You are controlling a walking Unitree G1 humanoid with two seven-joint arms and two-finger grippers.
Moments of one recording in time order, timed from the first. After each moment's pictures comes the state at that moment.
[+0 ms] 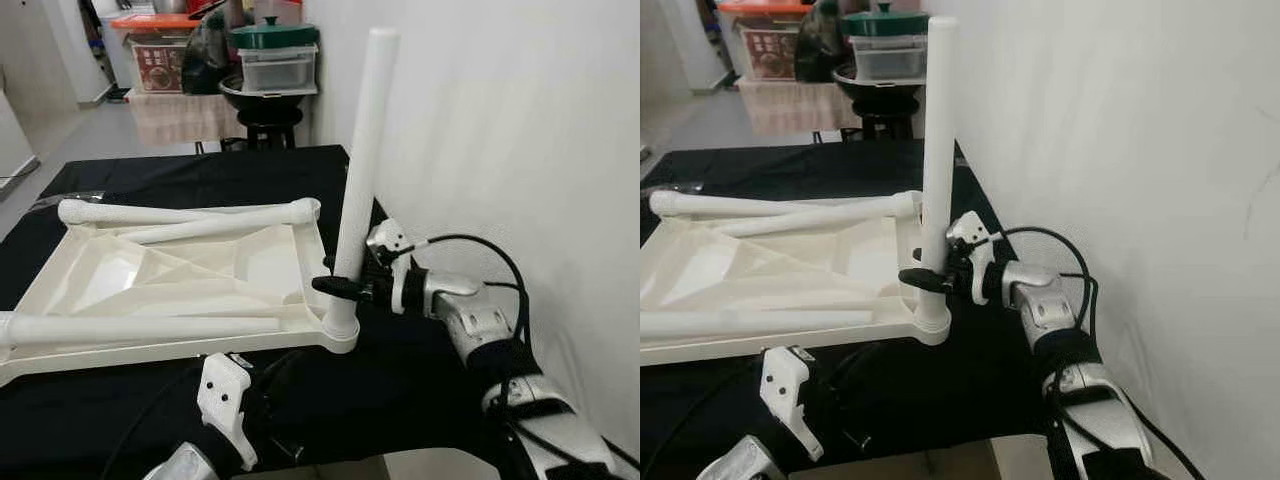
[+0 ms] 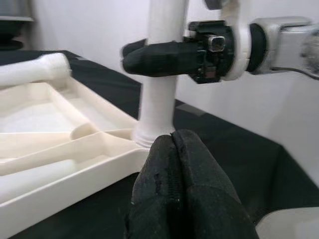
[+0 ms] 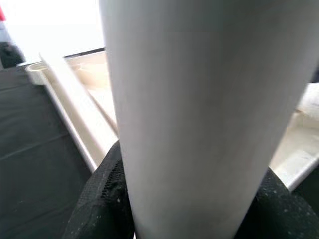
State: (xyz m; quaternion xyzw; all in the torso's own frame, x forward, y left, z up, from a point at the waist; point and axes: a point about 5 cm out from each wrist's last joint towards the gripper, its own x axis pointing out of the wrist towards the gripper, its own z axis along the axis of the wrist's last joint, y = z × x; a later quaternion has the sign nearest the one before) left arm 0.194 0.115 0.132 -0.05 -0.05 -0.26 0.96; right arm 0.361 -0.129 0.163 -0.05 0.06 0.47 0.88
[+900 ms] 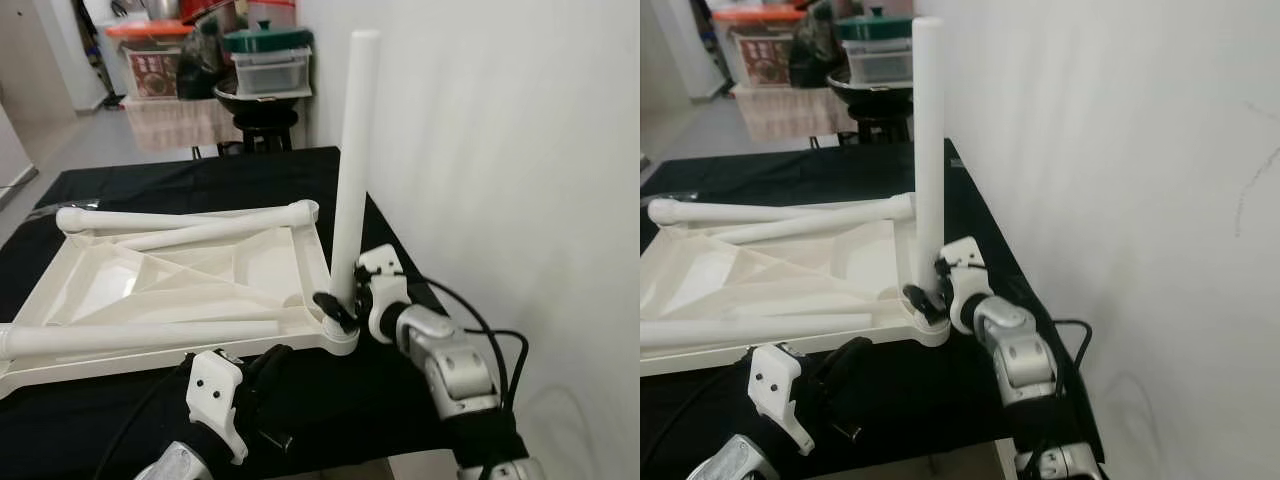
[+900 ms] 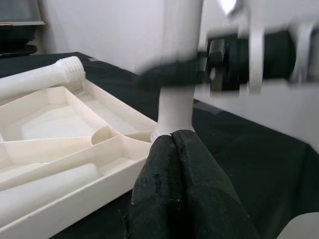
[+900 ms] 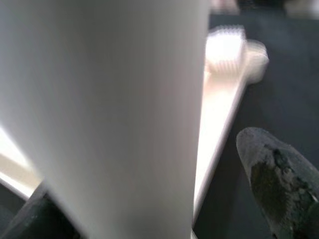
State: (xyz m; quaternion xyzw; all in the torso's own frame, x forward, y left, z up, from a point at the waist) left arm 0.195 0.121 0.136 -0.03 -0.06 -0.24 0.97; right arm 0.341 -0.103 0.176 -0.02 0.07 0.34 0.94
